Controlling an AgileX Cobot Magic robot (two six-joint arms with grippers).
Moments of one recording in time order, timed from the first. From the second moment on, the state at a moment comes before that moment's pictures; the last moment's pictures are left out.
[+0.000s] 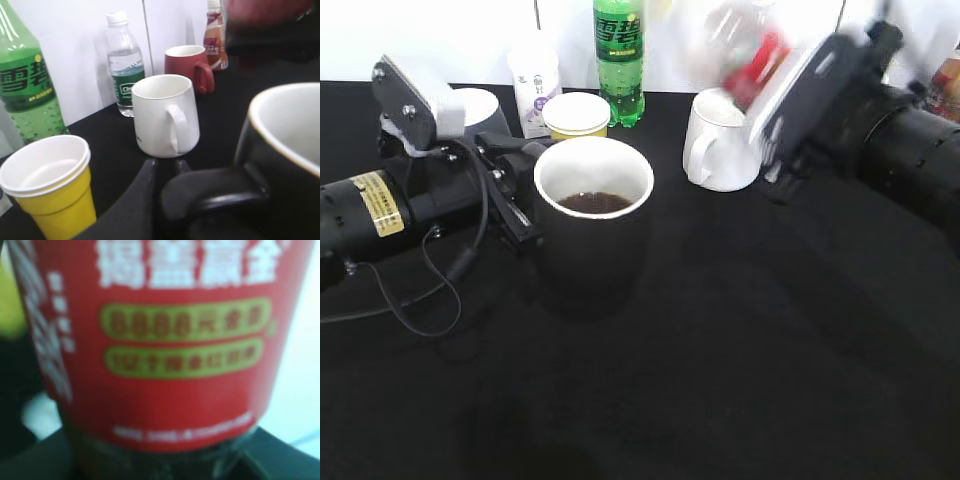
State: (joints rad) left arm -0.42 1.69 -0.58 0.57 -0.98 -0.19; right arm 0.47 1.61 -0.65 -0.02 -0.78 -0.75
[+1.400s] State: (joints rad) left arm 0.10 2.32 -1.32 0.30 -0.88 -0.20; right arm 0.33 1.57 -0.65 0.12 -0.79 -0.03
